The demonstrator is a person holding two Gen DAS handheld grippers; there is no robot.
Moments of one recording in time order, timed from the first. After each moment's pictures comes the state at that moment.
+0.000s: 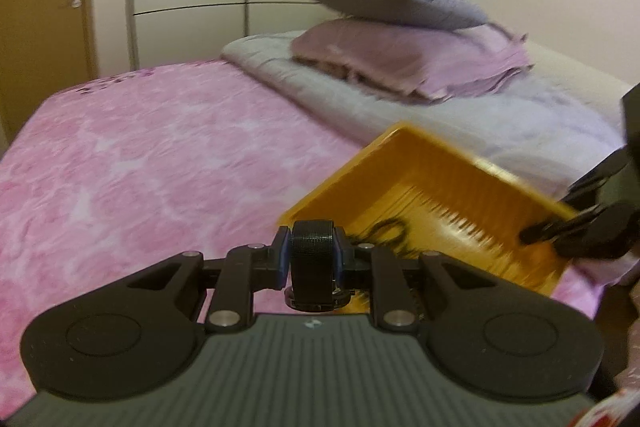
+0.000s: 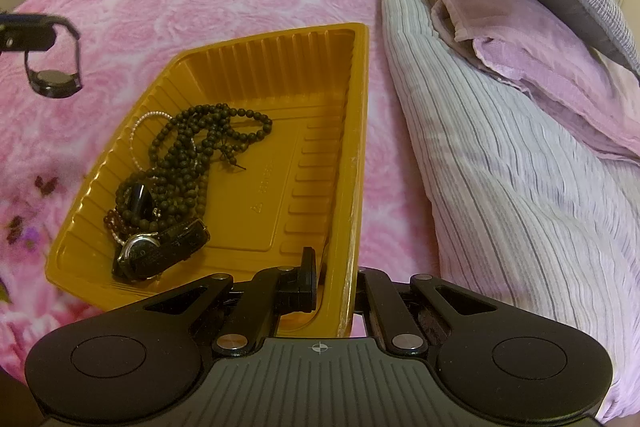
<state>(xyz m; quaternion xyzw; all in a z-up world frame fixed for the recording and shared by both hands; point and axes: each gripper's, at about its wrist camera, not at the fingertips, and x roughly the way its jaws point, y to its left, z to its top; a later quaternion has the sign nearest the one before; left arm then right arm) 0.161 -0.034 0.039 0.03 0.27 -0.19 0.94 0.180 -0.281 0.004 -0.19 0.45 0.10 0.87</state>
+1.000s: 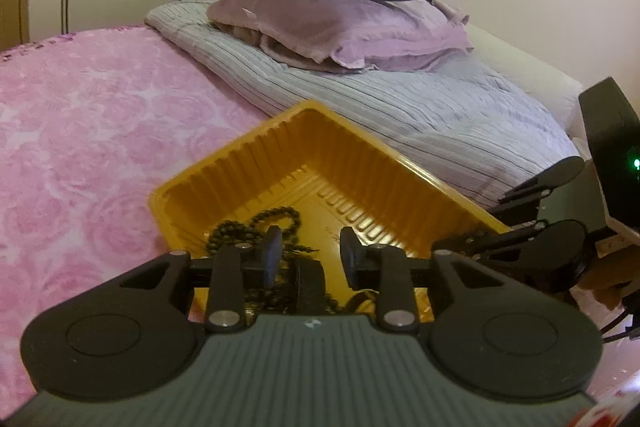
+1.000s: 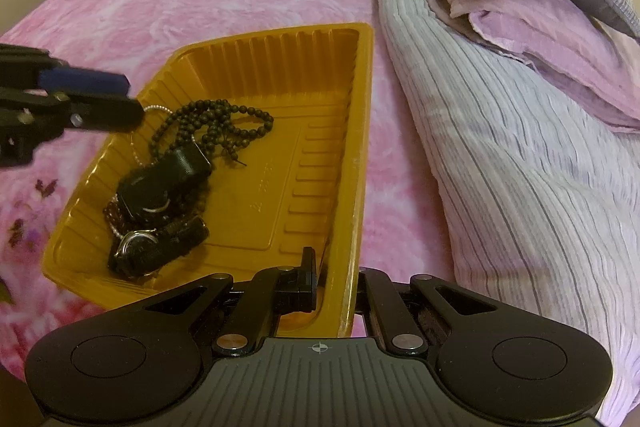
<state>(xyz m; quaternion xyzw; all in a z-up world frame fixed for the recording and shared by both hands) 0.180 -0.102 0.009 0.00 0.32 -0.28 0.91 0.180 -0.301 -0.008 -0.15 0.46 0.11 0.87</state>
